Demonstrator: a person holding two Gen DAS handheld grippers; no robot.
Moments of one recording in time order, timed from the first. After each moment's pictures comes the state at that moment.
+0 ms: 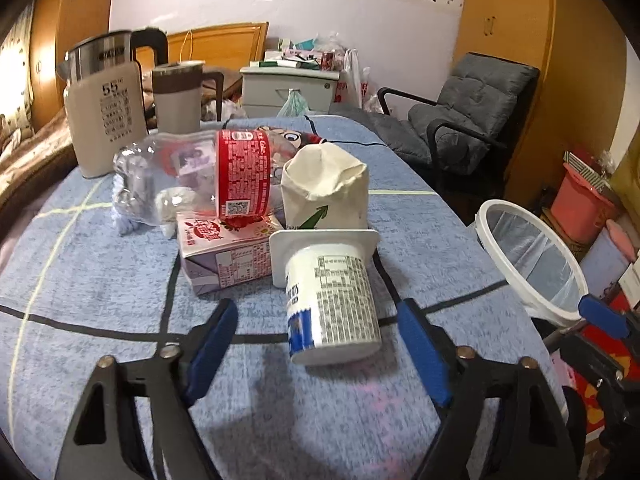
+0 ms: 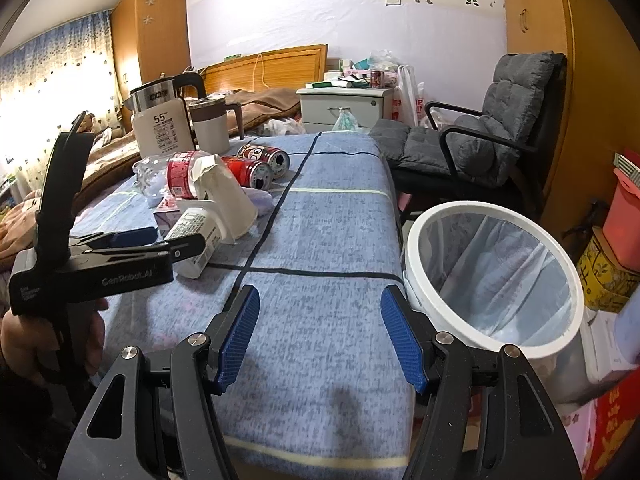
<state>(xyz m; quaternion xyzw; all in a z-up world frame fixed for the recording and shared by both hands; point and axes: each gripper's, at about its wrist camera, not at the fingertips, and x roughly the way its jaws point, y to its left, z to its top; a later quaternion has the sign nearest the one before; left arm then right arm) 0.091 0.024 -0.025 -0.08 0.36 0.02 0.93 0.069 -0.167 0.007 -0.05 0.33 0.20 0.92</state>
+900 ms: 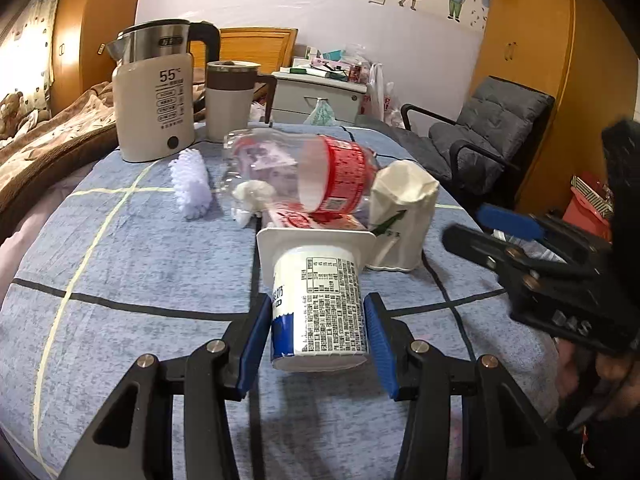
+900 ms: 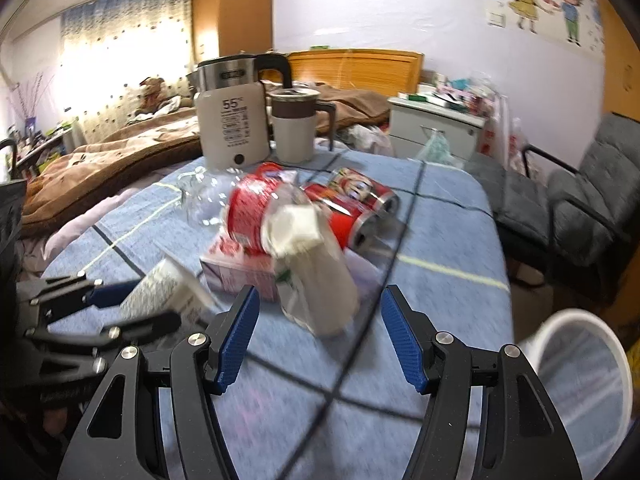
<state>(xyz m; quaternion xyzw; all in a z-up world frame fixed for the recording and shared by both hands) 0.053 0.083 -0.019 -0.11 0.34 0.04 0.93 0.145 -0.048 0.012 -0.12 0.30 0.34 0.88</state>
